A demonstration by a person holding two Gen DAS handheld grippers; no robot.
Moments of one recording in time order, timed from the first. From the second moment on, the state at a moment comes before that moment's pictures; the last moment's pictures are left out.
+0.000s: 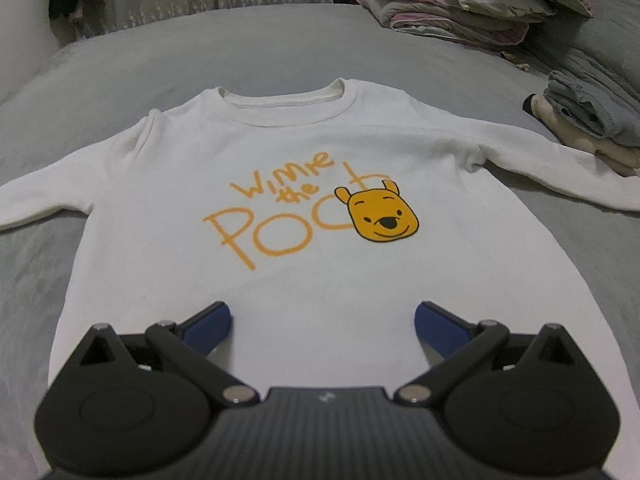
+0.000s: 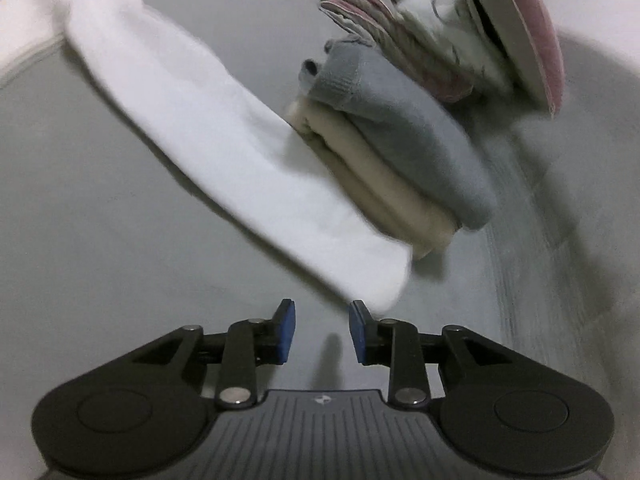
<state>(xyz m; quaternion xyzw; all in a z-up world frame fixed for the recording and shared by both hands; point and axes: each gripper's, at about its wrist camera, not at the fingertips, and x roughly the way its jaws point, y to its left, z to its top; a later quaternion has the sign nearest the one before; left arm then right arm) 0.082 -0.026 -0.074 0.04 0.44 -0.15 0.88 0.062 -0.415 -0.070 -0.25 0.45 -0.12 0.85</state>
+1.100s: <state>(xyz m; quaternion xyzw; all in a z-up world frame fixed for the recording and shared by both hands) -0.039 0.218 -0.080 -0.23 0.53 -0.24 0.78 -0.083 -0.352 -0.095 0.41 0.47 0.06 0.78</state>
